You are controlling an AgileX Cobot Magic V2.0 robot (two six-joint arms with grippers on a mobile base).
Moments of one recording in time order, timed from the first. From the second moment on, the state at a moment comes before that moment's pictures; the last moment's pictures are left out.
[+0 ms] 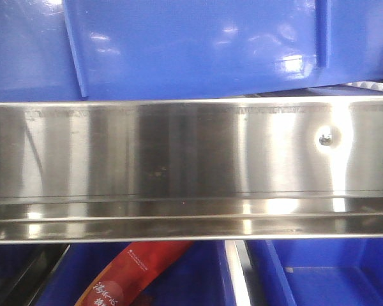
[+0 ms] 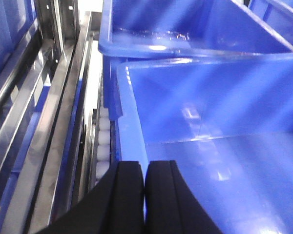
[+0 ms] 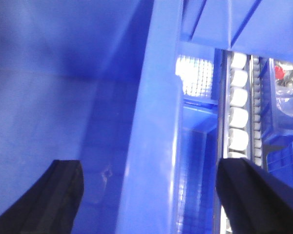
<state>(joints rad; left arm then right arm) -0.04 1.19 -1.39 -0.03 0.77 -0.10 0.19 1.78 -2.04 0.05 1.23 -0.12</state>
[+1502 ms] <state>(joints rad) -0.04 1.38 -1.49 -0.08 0.72 -0.12 0.19 1.78 -2.04 0.02 1.23 -0.13</state>
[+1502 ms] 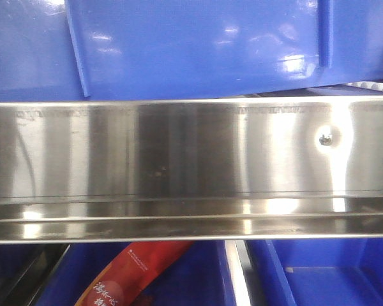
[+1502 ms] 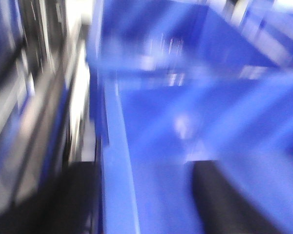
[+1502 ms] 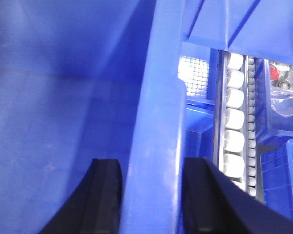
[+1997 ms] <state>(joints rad) -0.04 1.52 -1.57 -0.06 0.98 -0.21 0.19 1.78 -2.04 0.02 1.23 -0.13</state>
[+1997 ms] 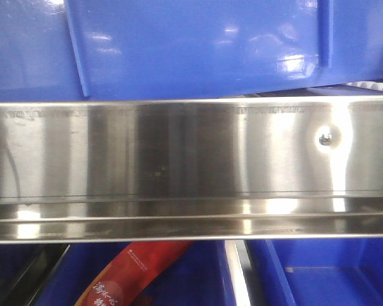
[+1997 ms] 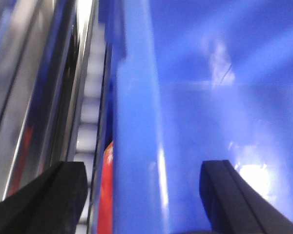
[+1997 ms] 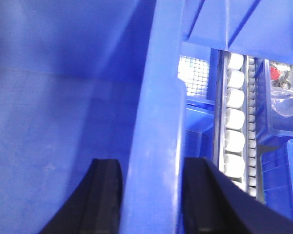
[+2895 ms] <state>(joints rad) -0.04 1.55 -1.57 -0.08 0.98 -0.24 0.19 1.79 -2.04 0.03 1.23 -0.13</state>
